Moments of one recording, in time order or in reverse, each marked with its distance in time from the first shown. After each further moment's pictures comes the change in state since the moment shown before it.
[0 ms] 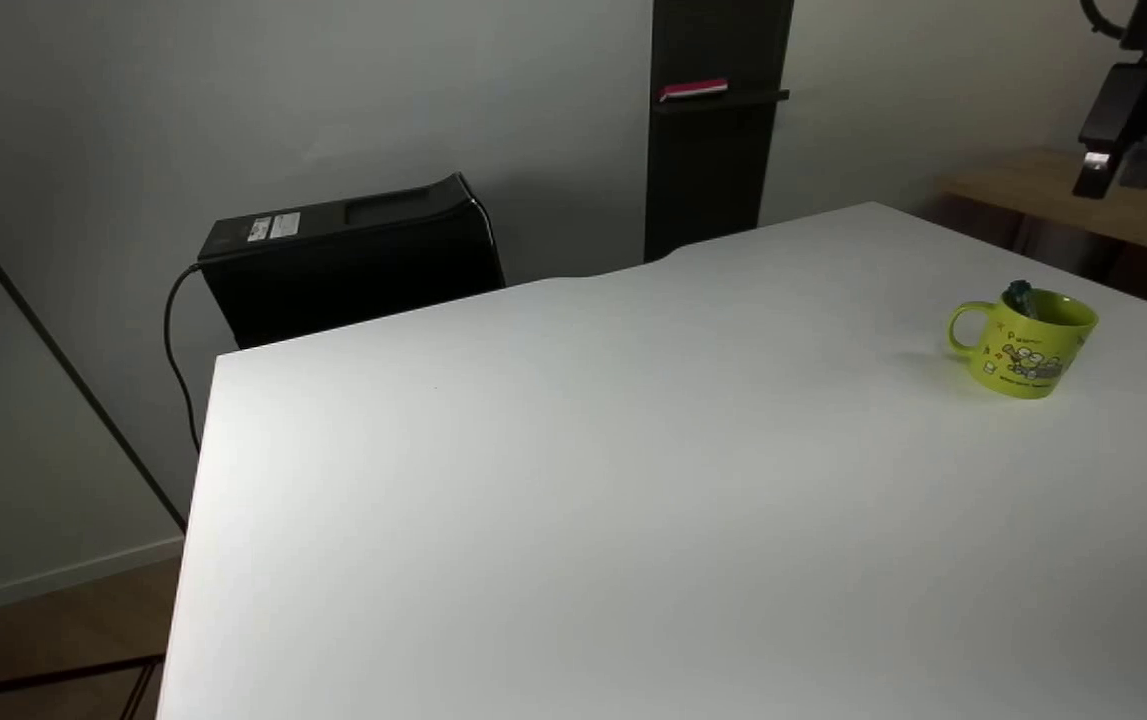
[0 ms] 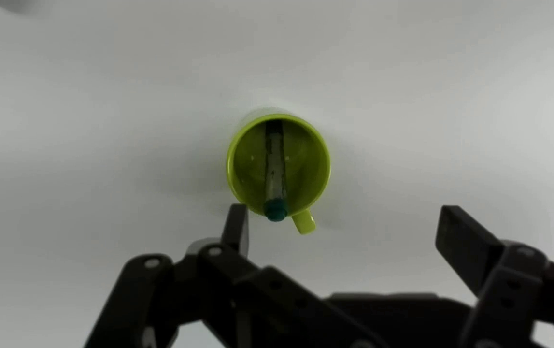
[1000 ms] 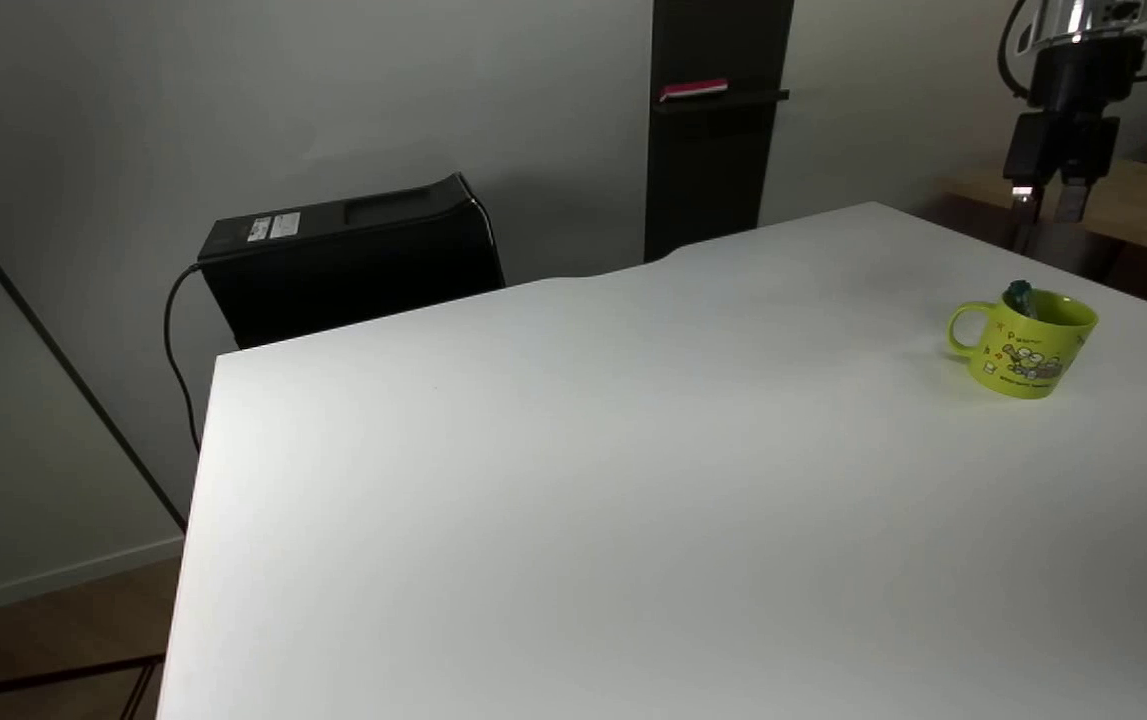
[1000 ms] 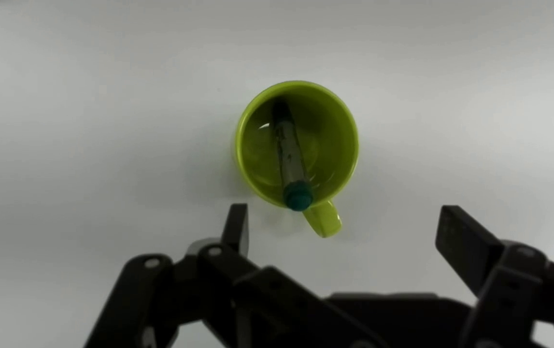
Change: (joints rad) arm -0.050 0.334 0.047 0.422 -0.005 -0.279 0.038
